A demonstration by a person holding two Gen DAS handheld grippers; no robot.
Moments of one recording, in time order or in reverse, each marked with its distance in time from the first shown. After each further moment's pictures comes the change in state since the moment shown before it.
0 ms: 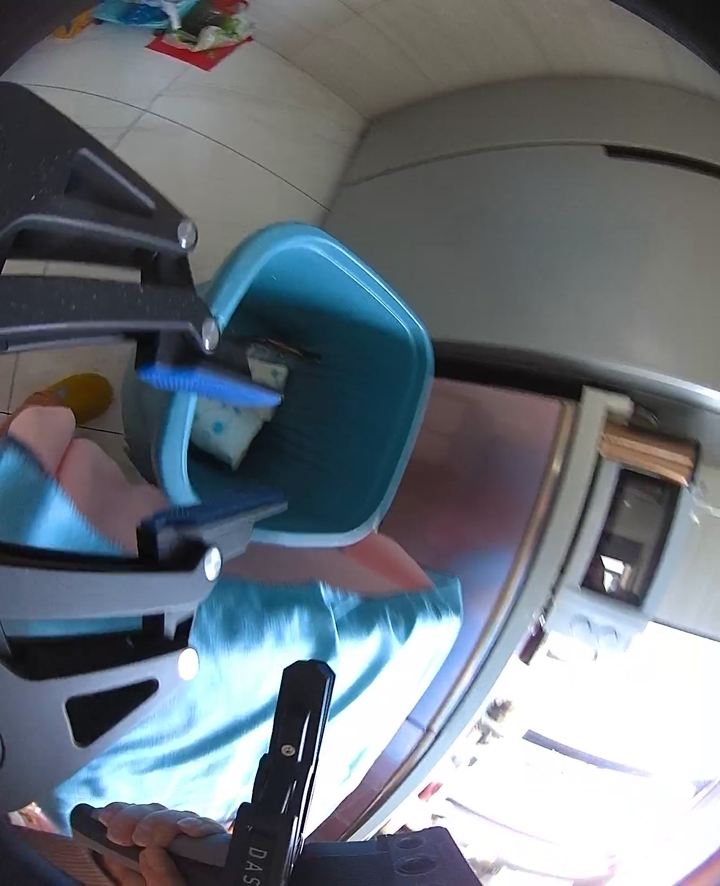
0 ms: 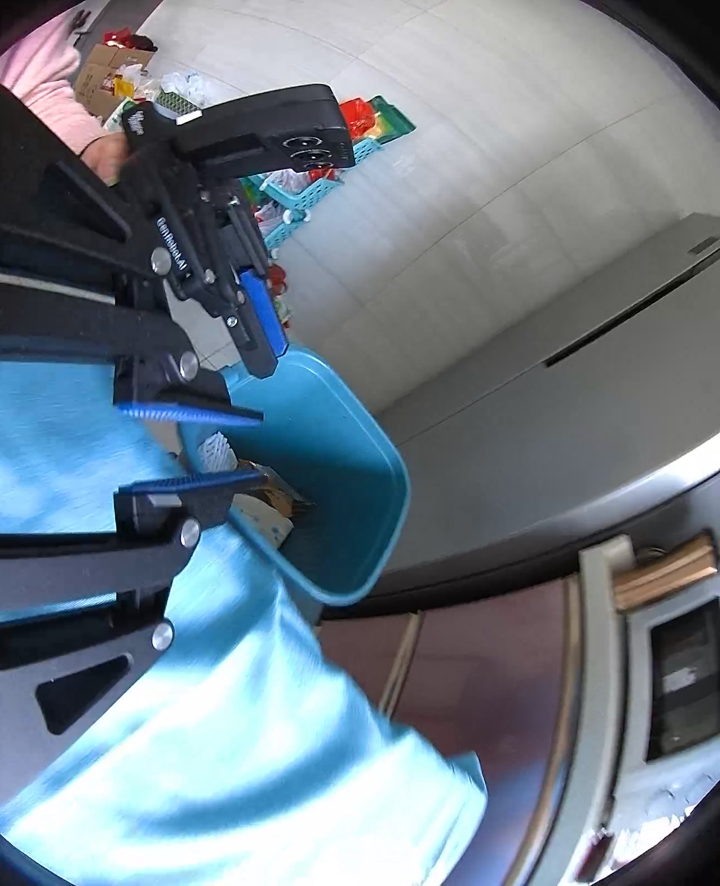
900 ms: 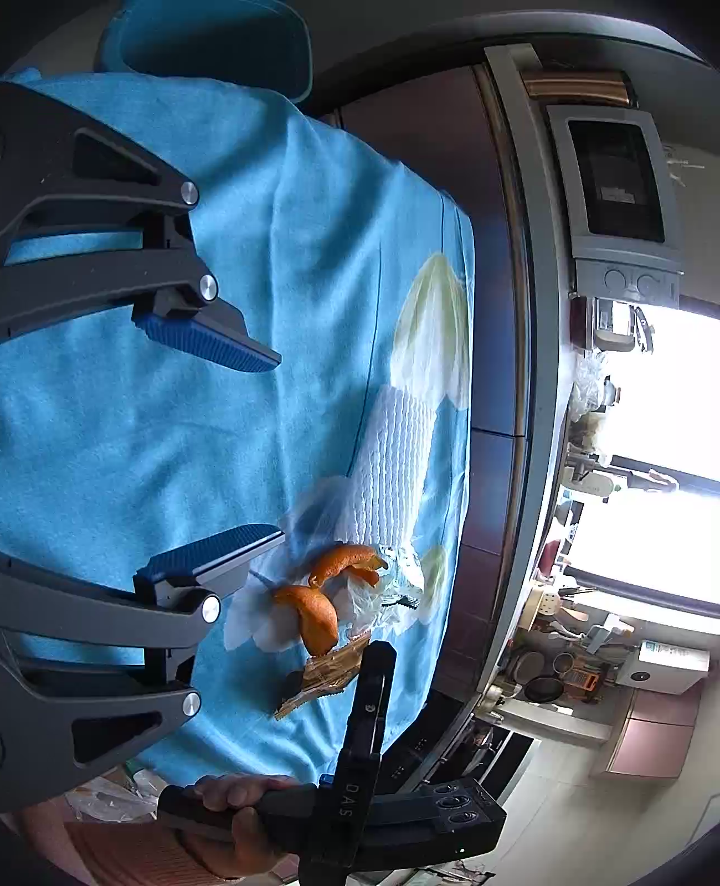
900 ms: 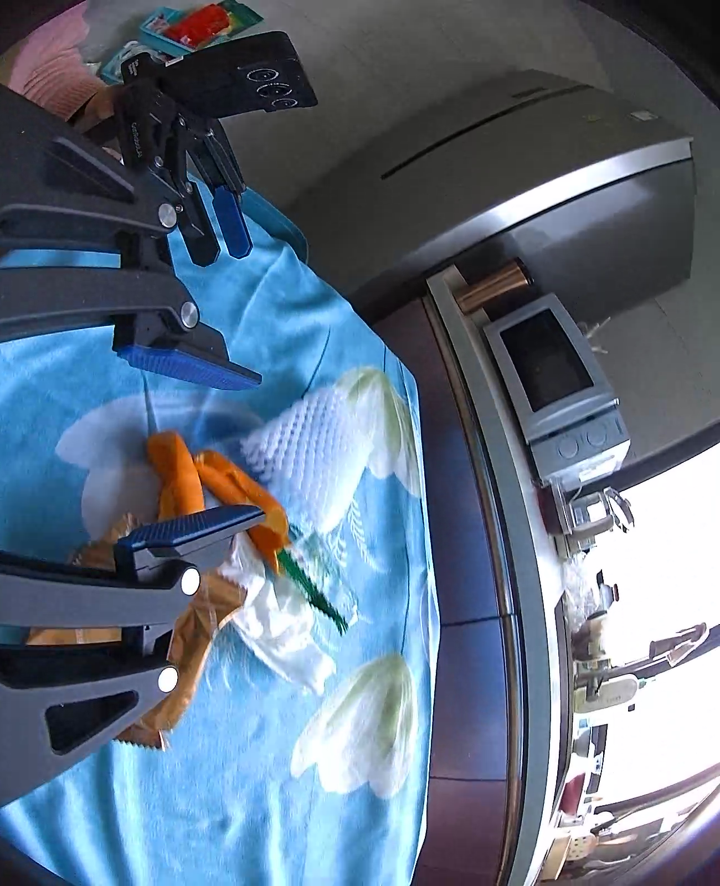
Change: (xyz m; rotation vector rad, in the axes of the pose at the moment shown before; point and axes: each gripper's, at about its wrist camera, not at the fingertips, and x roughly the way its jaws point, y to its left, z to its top) left arm 0.015 -0.272 -0.032 0.429 0.081 -0.443; right arm -0.262 -0.129 -0.134 0.305 -0.334 -0.456
